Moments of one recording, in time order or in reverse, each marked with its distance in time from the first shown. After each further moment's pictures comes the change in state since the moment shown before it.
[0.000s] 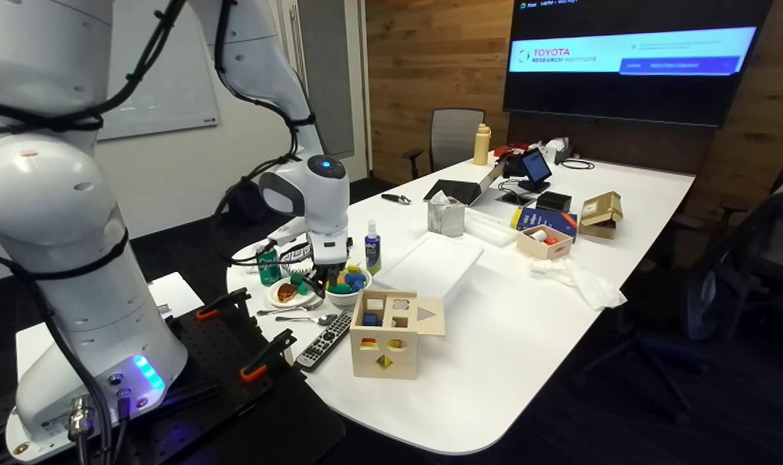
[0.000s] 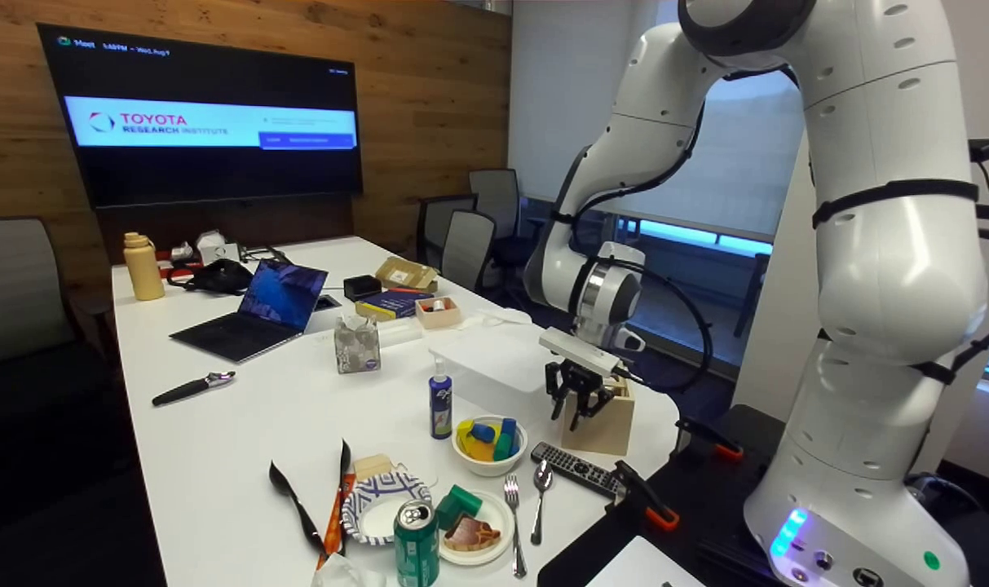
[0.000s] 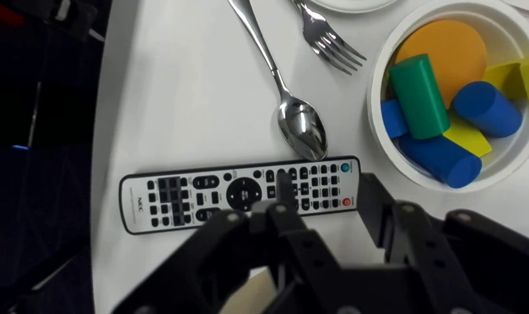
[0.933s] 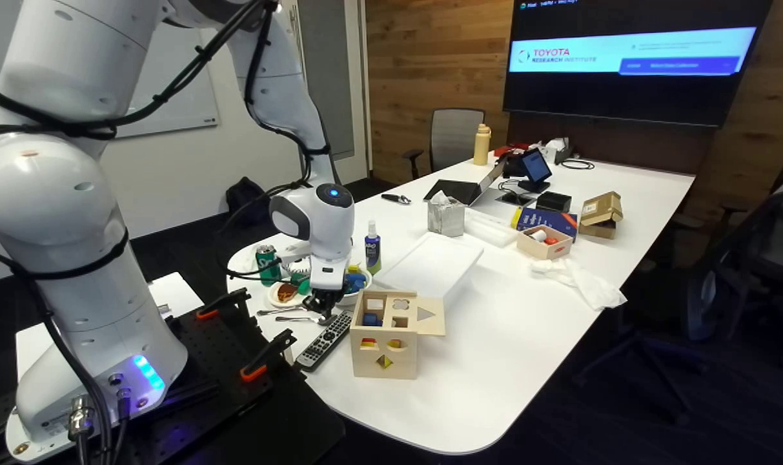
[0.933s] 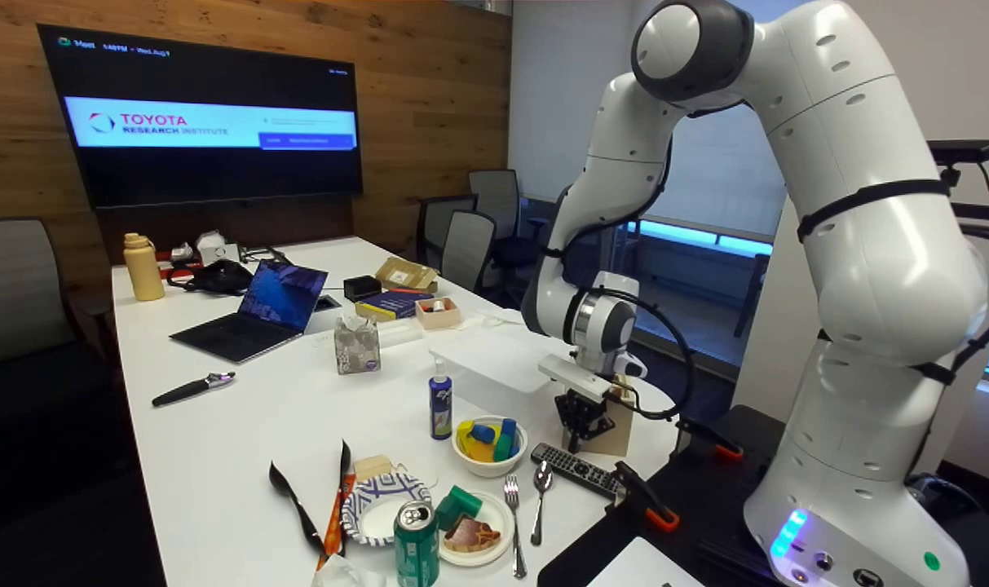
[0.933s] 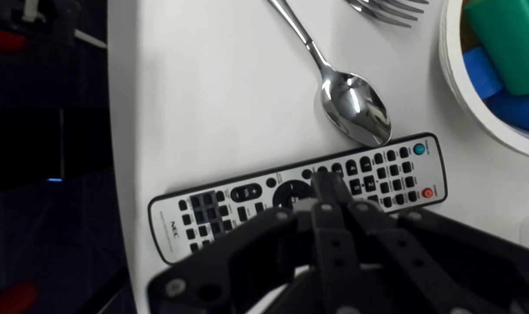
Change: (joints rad) arm 0.003 0.192 -0.020 0.090 0.049 0.017 0.101
